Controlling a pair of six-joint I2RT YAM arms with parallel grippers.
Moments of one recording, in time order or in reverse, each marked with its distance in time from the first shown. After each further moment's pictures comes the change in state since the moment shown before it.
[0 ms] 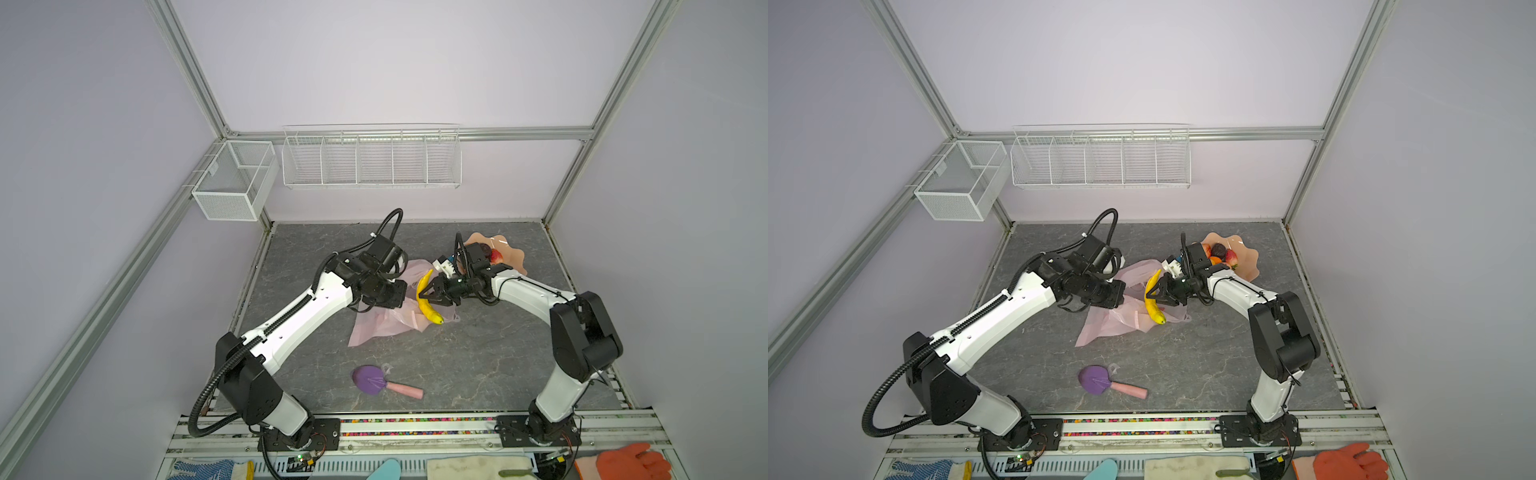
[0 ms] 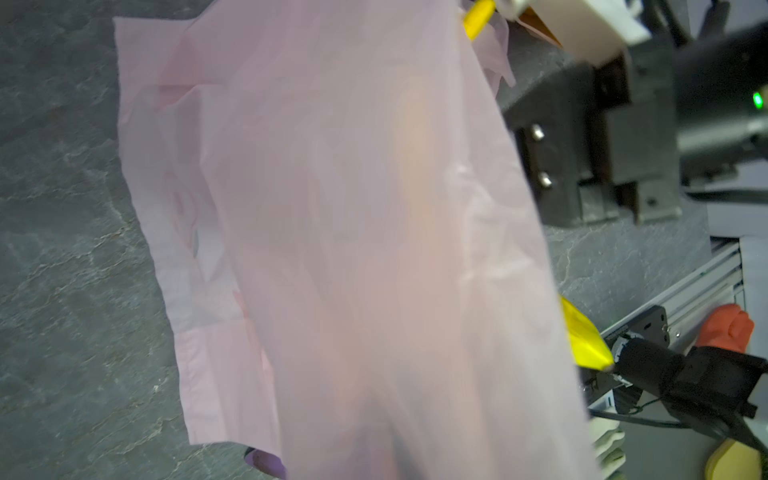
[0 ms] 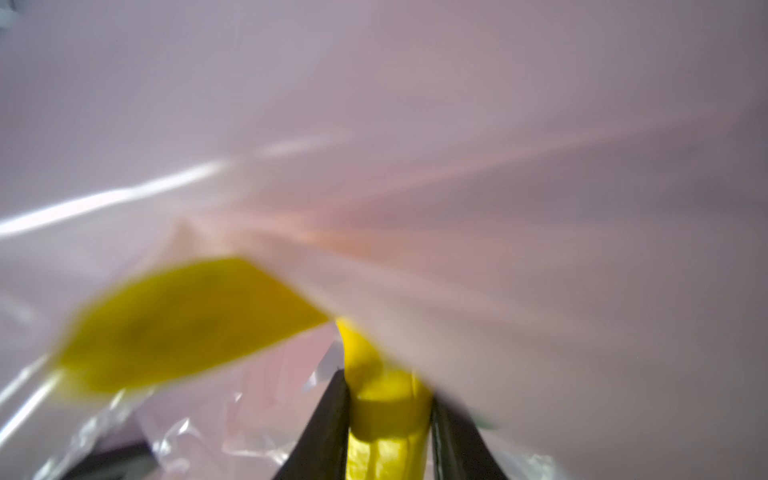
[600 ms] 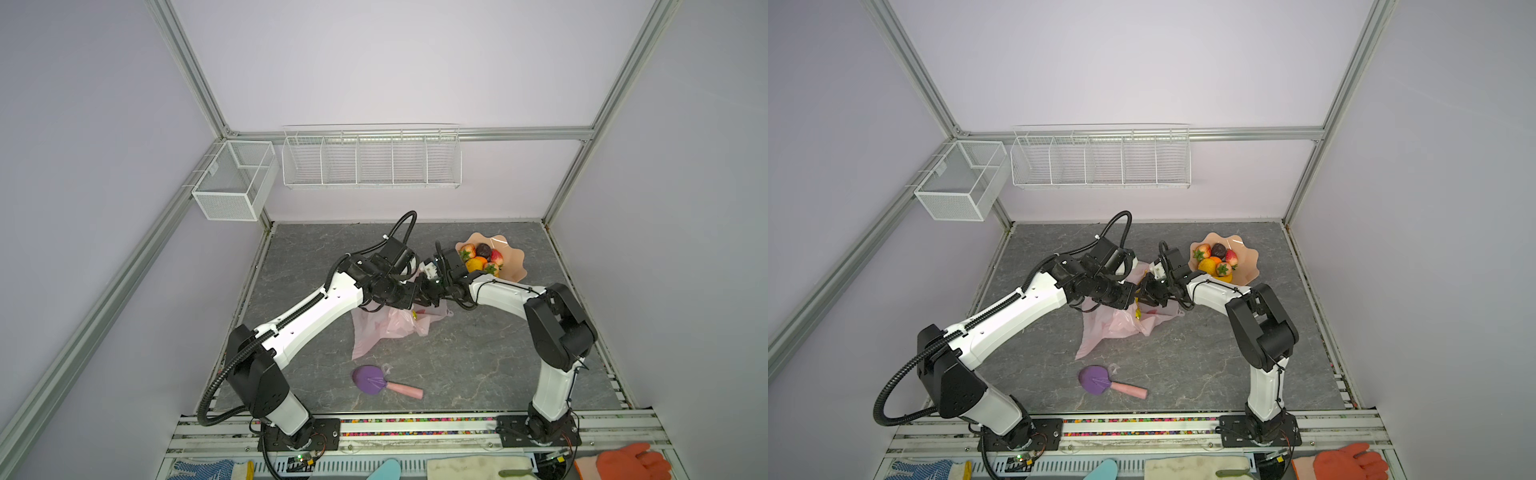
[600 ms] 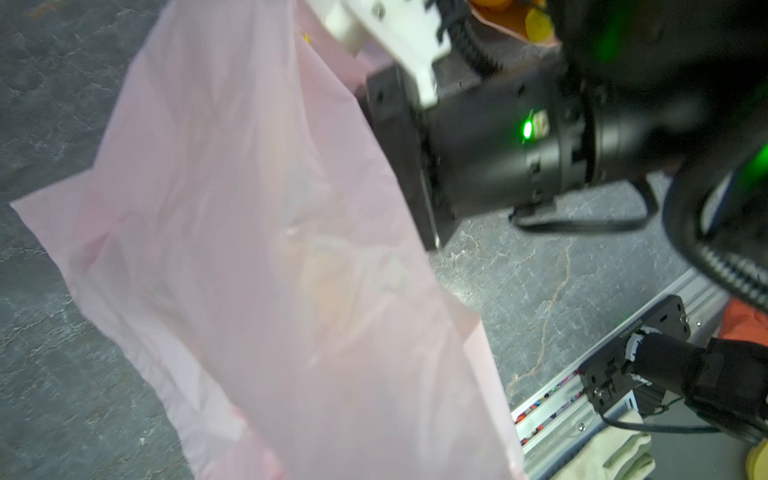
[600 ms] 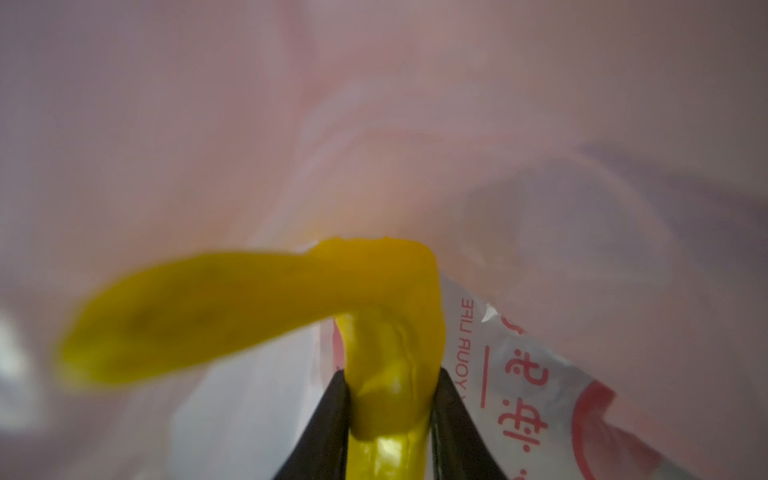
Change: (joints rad) left arm -0.024 0.037 0.005 0.080 -0.030 0.031; right arm 0.167 0.097 0.000 0.250 0.152 0.318
